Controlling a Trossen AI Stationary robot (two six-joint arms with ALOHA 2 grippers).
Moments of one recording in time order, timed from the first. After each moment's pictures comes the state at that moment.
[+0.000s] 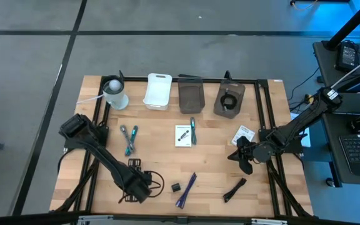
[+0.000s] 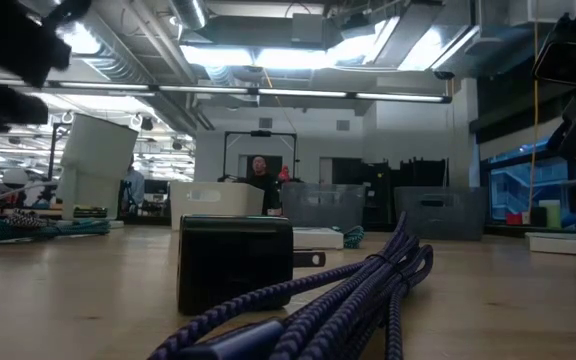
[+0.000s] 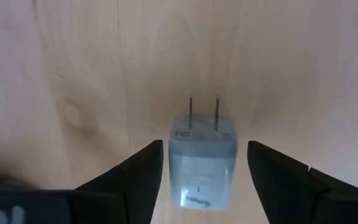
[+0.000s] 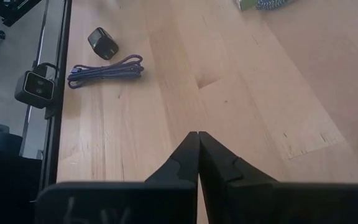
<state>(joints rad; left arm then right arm) -0.72 1.86 1.19 -0.92 -0.05 -0.77 0.66 0.85 0.32 -0.16 0.37 0.93</state>
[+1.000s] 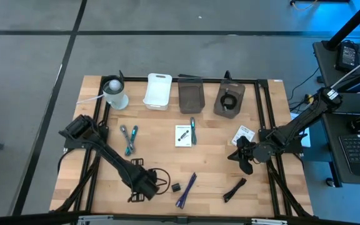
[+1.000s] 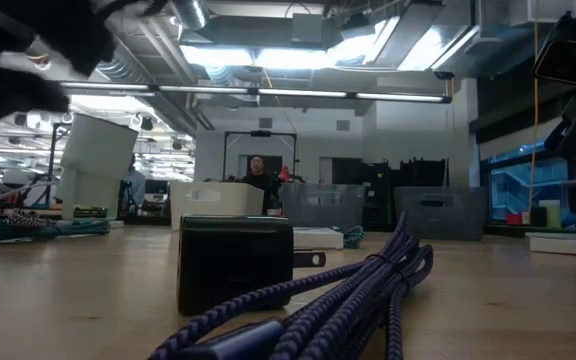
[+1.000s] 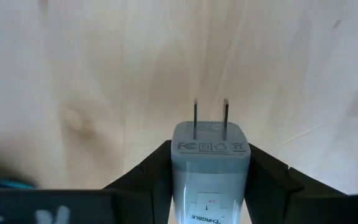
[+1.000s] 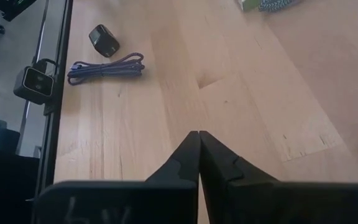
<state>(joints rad) -0.65 1.89 1.31 -1.01 0.04 -0.80 0.66 0.86 0.32 -0.16 0.37 0.91</state>
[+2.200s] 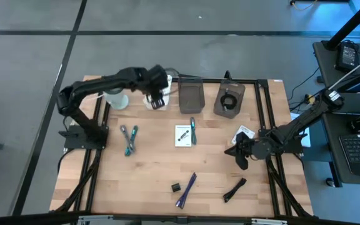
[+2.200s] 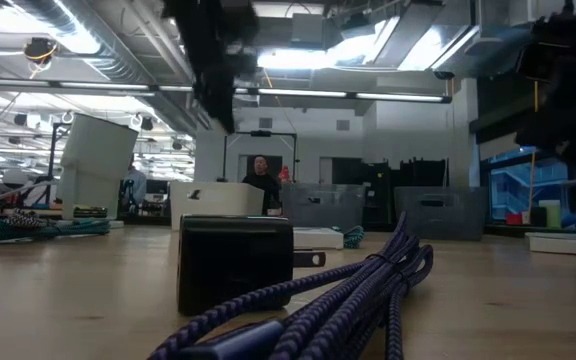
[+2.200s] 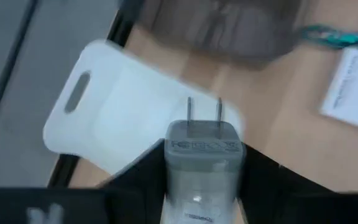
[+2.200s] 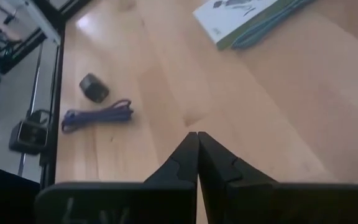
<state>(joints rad) 0.49 1.59 1.41 -0.93 -0.13 0.13 0.59 0.86 0.32 -0.11 0.46 0.97</state>
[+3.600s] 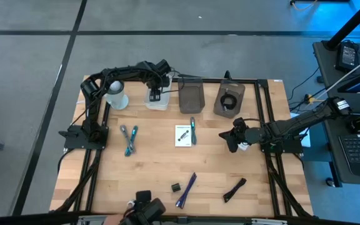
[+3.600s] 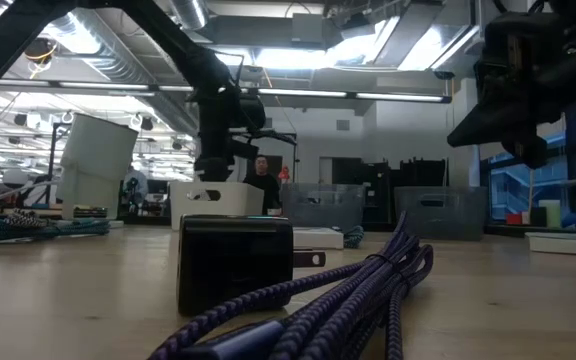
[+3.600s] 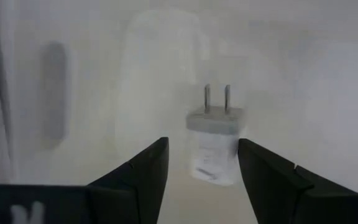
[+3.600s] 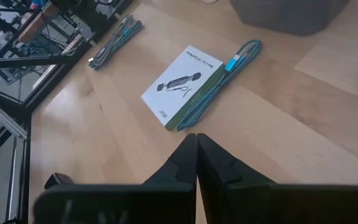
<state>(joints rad) 0.72 1.96 1.45 -0.83 -0.12 0.59 0.30 0.85 0.32 -0.02 0.45 0.96</state>
